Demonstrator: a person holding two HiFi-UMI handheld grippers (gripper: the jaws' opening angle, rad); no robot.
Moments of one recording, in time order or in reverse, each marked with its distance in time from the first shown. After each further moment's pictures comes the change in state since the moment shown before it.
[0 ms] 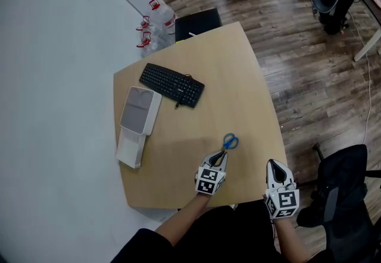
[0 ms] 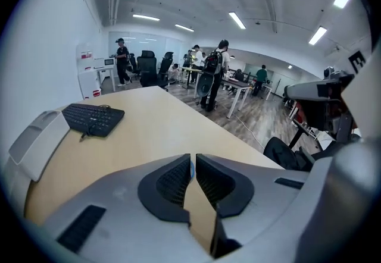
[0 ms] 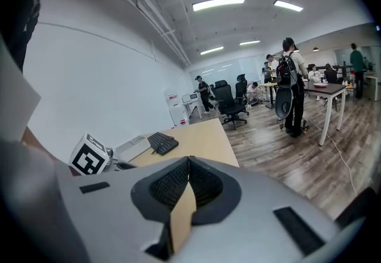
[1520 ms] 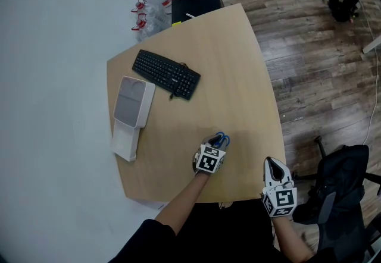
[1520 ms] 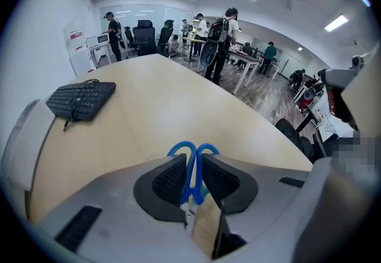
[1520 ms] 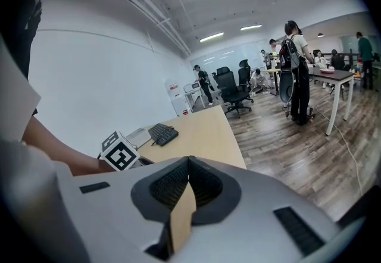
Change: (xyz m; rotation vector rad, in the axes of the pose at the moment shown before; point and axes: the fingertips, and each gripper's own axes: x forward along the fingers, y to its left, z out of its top) left arm 0.085 0.043 -0.032 -0.013 0.282 0.010; right arm 0.041 -0.023 -0.022 0.037 0.116 0.062
